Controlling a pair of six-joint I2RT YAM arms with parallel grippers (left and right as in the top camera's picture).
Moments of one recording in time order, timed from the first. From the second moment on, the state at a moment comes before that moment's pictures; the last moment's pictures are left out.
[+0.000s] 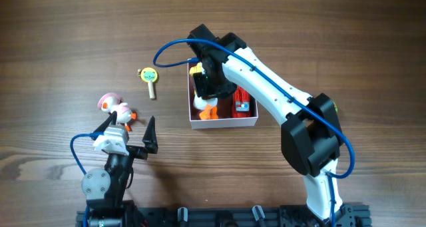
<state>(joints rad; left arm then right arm) 0.06 0.01 0.01 -0.05 0.25 -0.10 0.66 2.15 1.84 -1.15 -0.16 0.40</state>
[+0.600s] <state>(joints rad) 0.06 0.01 0.01 -0.05 0.25 -0.10 0.66 2.15 1.84 -1.14 -0.18 0.36</state>
